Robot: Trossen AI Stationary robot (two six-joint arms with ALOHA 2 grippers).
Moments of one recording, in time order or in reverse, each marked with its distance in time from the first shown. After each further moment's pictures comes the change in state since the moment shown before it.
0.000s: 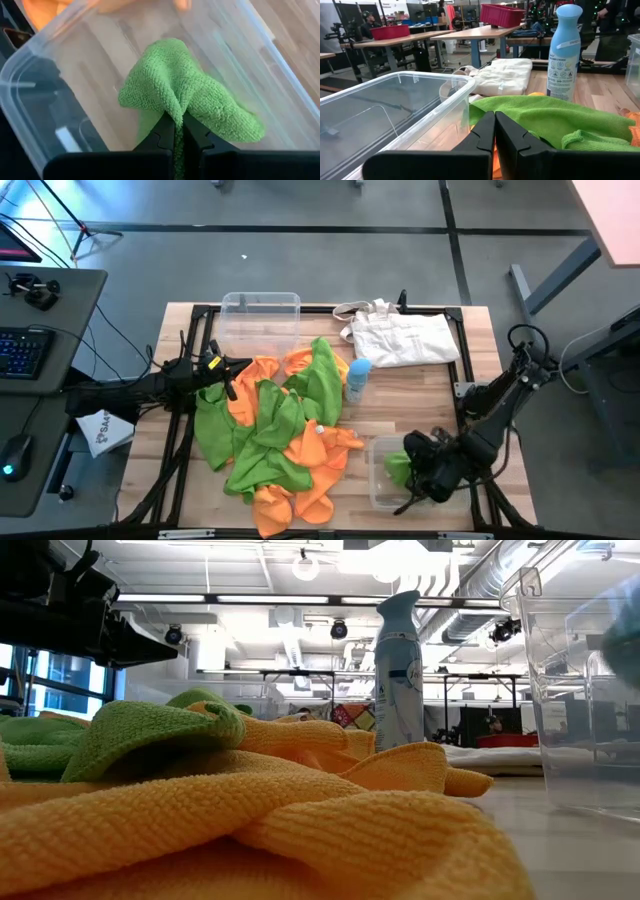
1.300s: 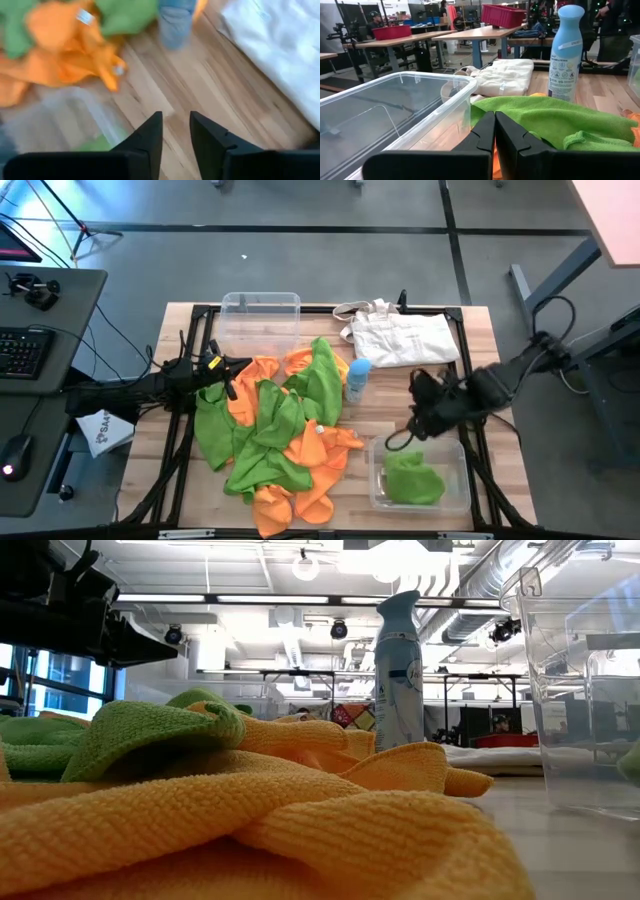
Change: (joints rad) left arm 0.000 0.000 0.000 0.003 -0.006 0.000; right arm -0.319 -0.225 0.120 -0.304 0.153 -0.374
